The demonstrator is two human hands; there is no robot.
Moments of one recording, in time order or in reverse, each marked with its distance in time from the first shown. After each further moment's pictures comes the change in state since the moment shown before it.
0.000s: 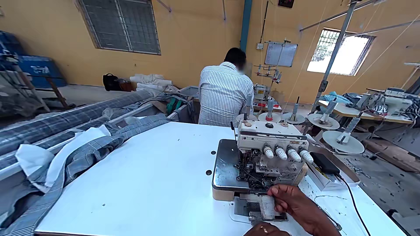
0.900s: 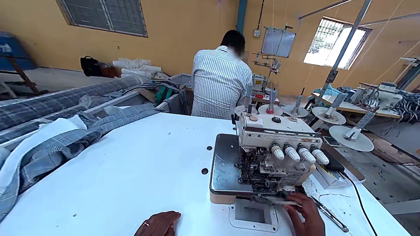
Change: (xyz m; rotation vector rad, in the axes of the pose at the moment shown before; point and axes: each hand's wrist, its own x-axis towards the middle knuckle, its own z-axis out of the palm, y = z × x) left_hand -0.147 -0.064 -0.127 0.581 0.132 -0.606; right_hand -0.010 0.088 0.001 -0.721 0.688 -0.632
